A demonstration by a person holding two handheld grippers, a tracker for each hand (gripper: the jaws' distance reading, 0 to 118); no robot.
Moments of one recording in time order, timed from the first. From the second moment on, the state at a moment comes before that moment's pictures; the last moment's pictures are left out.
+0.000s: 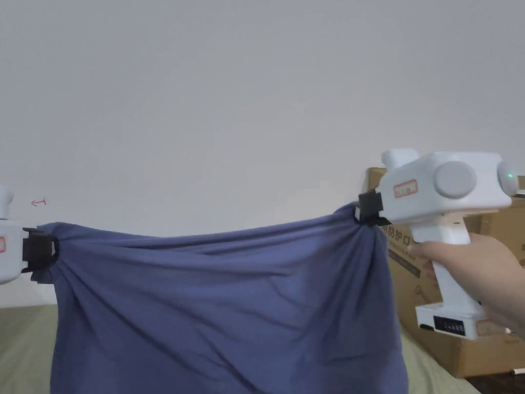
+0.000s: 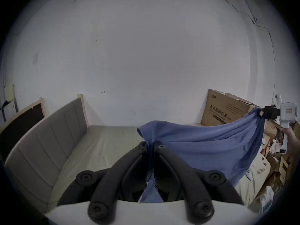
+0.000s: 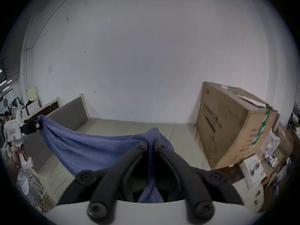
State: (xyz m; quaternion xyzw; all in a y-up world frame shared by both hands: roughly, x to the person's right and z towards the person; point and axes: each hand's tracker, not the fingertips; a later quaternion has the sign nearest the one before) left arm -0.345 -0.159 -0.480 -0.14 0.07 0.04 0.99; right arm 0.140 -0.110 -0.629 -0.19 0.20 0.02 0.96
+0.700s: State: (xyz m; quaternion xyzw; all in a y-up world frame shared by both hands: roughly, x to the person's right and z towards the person) left arm -0.368 -0.293 -0.632 -0.24 0.11 0.09 0.96; right arm 0.060 -0.267 -0.767 -0.24 0.09 0.09 0.96
